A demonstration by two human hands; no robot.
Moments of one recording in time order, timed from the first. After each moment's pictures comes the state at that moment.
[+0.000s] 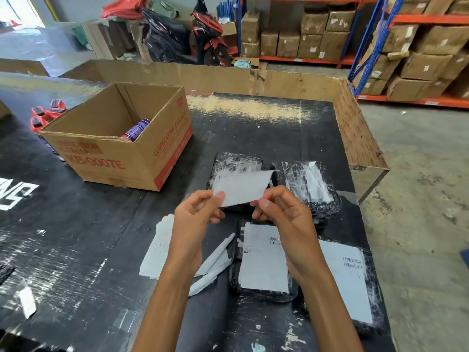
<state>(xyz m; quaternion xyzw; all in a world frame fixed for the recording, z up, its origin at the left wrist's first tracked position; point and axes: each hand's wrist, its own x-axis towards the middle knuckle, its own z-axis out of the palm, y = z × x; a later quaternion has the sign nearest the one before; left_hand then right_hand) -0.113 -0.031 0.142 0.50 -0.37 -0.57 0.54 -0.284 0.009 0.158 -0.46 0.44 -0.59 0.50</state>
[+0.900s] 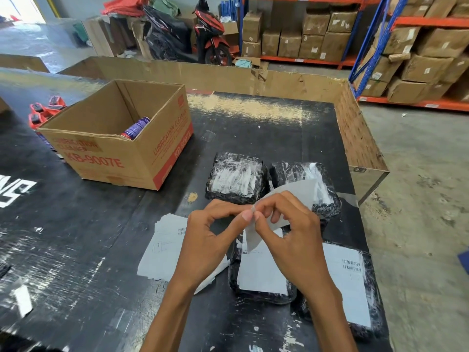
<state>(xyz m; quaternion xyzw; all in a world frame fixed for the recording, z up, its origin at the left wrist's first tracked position) -0.124 0.000 0.162 0.45 -0.63 -0.41 0.48 -0.284 0.020 0.160 -0.67 0.54 -0.48 0.15</state>
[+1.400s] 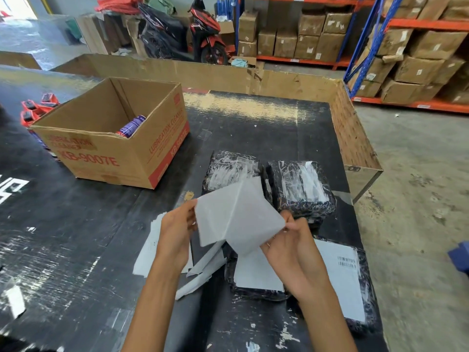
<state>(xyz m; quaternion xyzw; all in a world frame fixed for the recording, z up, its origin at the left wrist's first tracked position) -0.094 -0.042 0.114 0.57 -0.28 -0.58 0.51 -0.296 0.021 0.116 -0.12 0.26 -0.61 0.74</state>
